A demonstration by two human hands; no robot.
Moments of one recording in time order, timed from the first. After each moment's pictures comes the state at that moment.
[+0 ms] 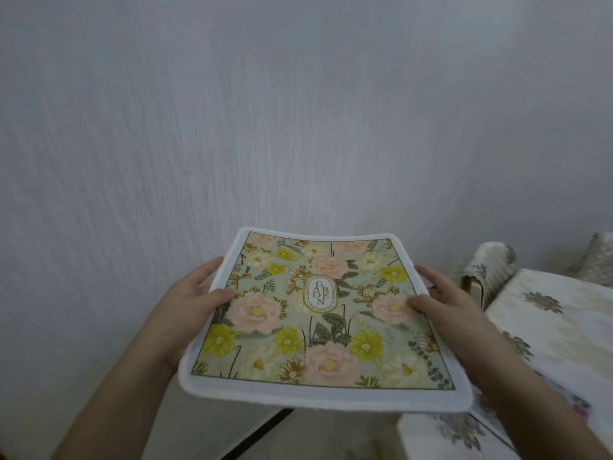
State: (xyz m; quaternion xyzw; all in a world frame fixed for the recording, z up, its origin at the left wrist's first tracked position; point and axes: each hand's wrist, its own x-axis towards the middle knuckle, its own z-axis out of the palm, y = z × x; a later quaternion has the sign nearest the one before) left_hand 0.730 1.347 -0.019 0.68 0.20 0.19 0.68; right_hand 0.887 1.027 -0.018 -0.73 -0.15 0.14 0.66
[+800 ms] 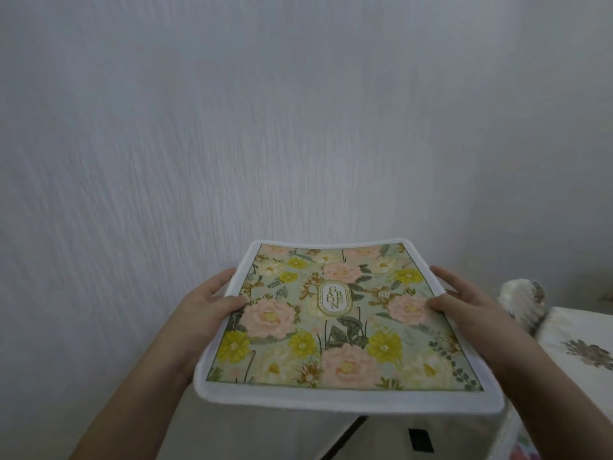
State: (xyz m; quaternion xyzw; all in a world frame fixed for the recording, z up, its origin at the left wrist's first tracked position) left_hand 0.915 1.380 0.029 0.68 0.16 0.18 0.69; right_hand 1.058 1.057 0.029 -0.71 -0.14 0.14 0.67
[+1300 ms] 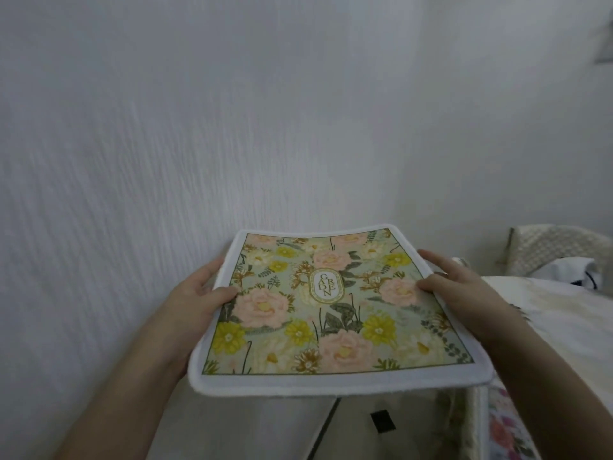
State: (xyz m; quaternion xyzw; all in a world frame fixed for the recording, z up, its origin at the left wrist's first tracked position) left_hand 1.028 1.466 0.033 0.68 0.05 0.10 0.73; right_hand 1.084 1.125 0.046 -0.76 -0.04 0.01 0.65
